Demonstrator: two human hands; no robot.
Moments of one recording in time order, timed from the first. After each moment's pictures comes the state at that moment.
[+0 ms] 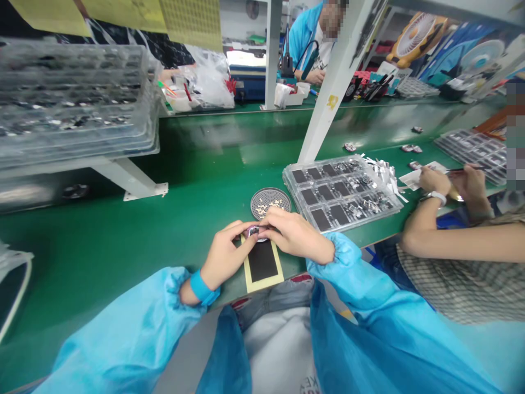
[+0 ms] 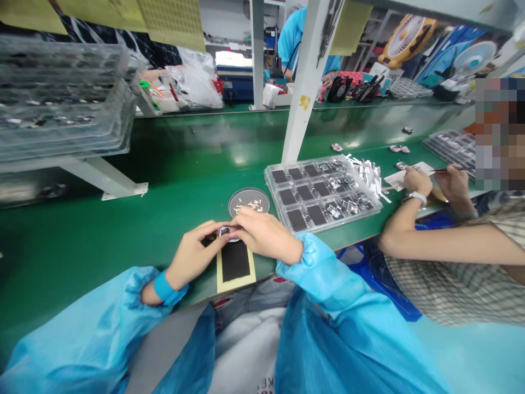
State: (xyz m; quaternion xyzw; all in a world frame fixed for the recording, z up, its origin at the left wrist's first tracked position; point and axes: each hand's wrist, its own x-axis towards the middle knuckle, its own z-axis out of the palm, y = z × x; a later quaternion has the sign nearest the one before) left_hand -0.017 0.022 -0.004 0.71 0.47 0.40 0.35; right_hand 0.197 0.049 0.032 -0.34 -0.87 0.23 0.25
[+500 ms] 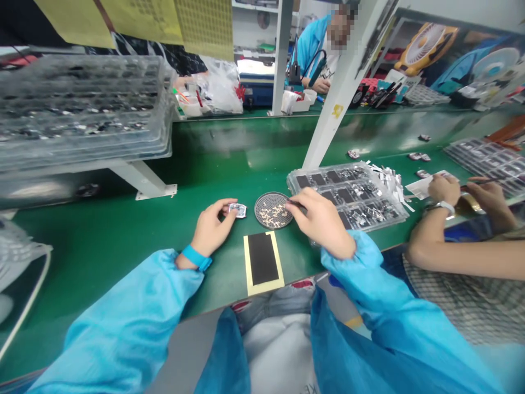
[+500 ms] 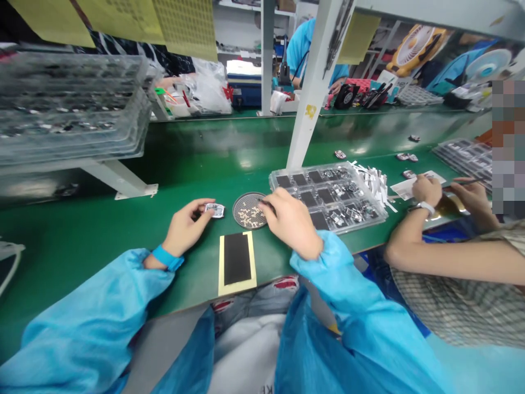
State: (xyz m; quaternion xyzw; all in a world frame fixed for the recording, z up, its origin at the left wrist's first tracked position) left_hand -0.062 0.085 -0.025 0.65 0.58 0.41 0.25; right_hand 0.223 0.067 0.051 -0.51 -0.80 0.10 0.30
